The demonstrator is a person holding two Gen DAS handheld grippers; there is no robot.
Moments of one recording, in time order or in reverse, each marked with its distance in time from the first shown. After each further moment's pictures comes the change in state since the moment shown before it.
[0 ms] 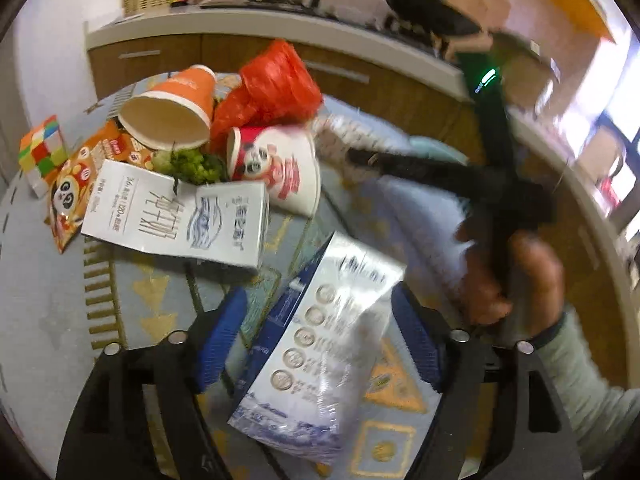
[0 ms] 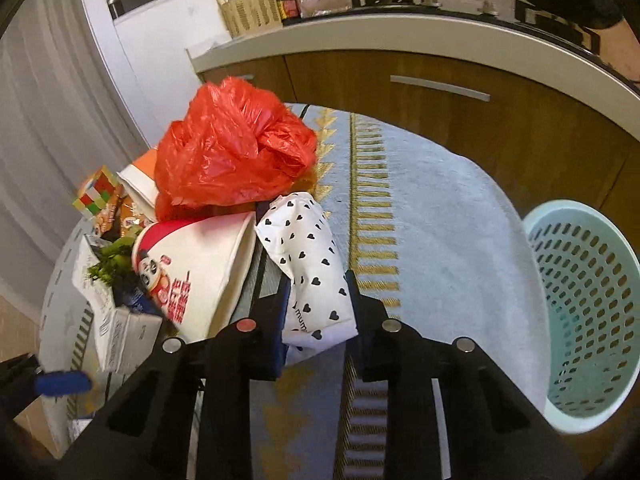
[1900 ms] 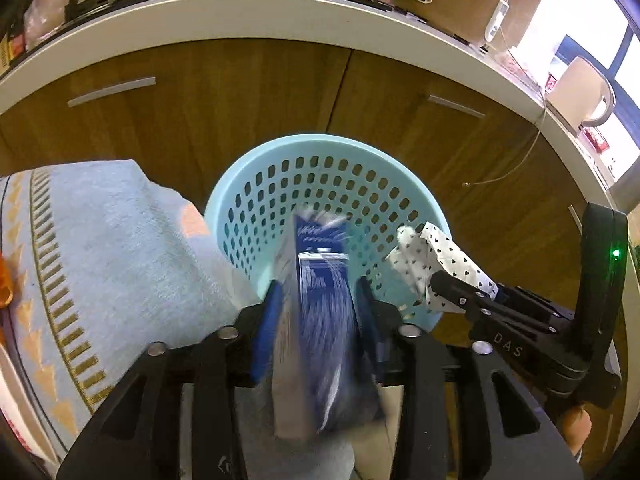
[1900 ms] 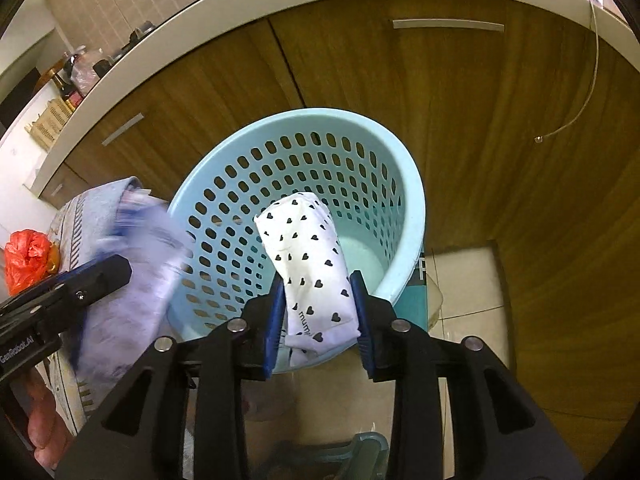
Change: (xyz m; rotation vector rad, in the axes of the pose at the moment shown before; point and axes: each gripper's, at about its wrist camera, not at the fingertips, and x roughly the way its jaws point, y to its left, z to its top) left arm 0.169 -0.210 0.133 0.228 0.136 -0.169; right arm -0.099 -0.251 -0.089 0.542 0.028 -0.346
